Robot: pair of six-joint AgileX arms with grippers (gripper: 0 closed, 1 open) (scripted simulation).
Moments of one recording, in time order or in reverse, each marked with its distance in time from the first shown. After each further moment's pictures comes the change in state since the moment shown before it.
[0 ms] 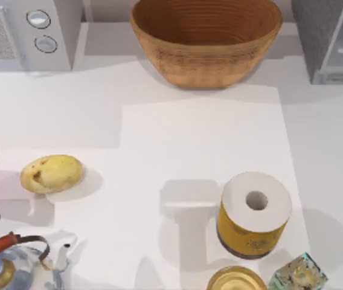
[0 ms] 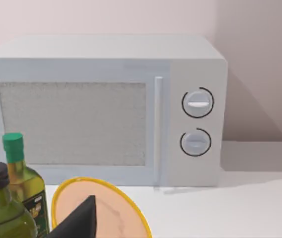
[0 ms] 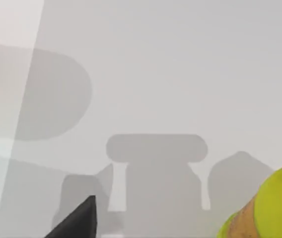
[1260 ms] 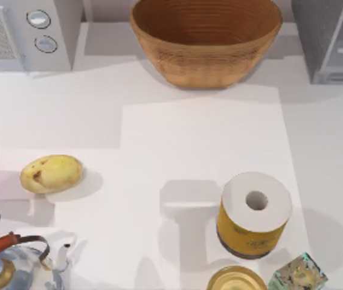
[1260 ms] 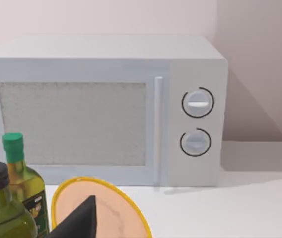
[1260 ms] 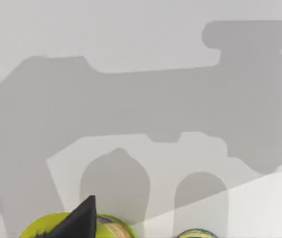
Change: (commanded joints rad) left arm 0.000 0.000 0.000 0.000 0.000 0.000; right arm -1.313 1.443 0.452 -0.049 -0.636 -1.360
